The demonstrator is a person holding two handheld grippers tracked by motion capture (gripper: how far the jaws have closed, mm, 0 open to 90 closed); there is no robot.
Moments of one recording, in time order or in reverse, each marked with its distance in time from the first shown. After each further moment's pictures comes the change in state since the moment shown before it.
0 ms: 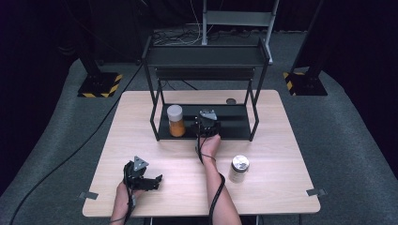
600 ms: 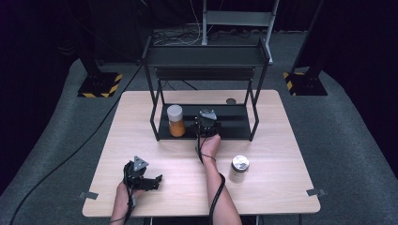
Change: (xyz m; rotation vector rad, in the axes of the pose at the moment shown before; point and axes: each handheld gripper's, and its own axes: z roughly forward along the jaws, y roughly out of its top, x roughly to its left) left arm 0.000 0.000 0.000 0.000 0.000 0.000; right arm 0.000 -0.001 0.002 0.020 -0.005 -0.008
